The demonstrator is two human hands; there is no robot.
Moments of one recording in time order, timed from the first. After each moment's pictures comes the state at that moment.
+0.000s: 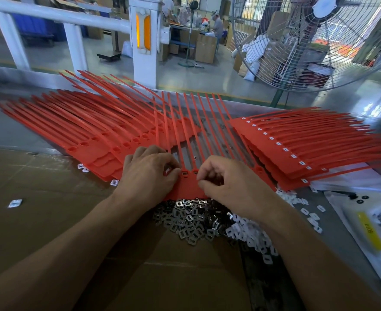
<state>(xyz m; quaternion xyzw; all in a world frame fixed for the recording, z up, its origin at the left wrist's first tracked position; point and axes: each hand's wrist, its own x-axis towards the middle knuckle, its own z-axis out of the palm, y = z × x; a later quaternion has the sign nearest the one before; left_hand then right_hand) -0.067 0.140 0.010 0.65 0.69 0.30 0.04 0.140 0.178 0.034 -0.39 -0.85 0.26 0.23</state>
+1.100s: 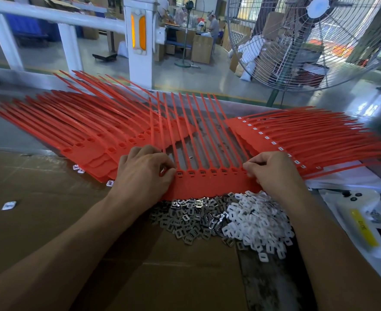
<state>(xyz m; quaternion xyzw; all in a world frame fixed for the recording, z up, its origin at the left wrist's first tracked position) -0.067 0.138 0.011 0.65 0.70 0.30 0.03 0.200 0.224 0.030 -0.63 -0.68 0.22 0.31</state>
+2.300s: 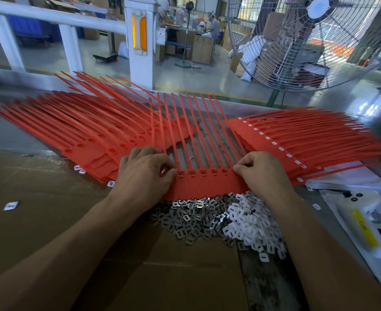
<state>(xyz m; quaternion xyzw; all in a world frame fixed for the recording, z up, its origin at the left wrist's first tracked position) -0.068 0.137 0.012 0.65 0.70 0.30 0.04 0.179 0.224 0.026 -0.64 -0.71 0.17 0.26</state>
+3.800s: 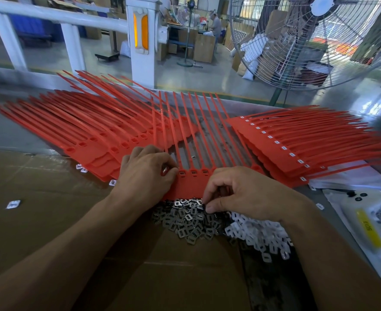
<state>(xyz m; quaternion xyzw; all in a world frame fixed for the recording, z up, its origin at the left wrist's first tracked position) -0.069 0.138 0.012 0.65 0.70 0.29 0.05 0.163 0.183 0.052 -0.35 -0.88 0.31 0.07</state>
